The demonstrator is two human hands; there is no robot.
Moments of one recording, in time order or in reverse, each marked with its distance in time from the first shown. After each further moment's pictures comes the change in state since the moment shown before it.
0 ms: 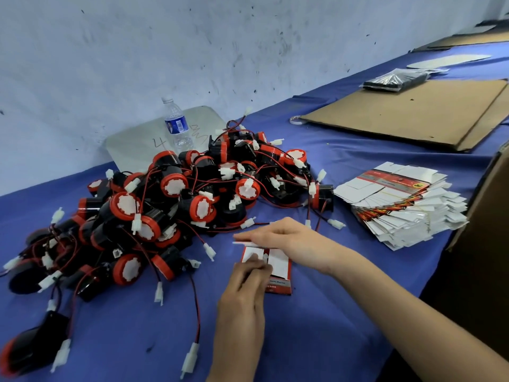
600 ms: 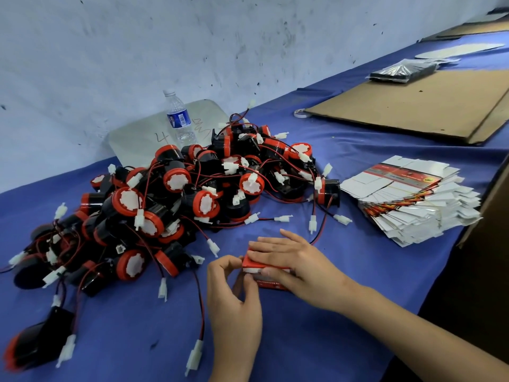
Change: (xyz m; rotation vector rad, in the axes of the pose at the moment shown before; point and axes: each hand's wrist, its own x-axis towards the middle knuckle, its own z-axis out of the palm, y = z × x) left_hand -0.001 0.000 -0.003 -0.356 0.203 -0.461; right_hand -0.020 0.035 0.025 -0.636 0.156 -0.336
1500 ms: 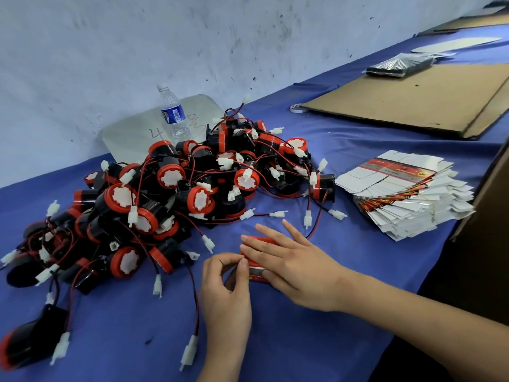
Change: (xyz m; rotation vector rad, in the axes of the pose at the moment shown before) left_hand 0.006 -0.001 0.001 0.008 -0.016 -0.027; right_hand -0.006 -0.002 -0.005 -0.392 -0.231 -0.029
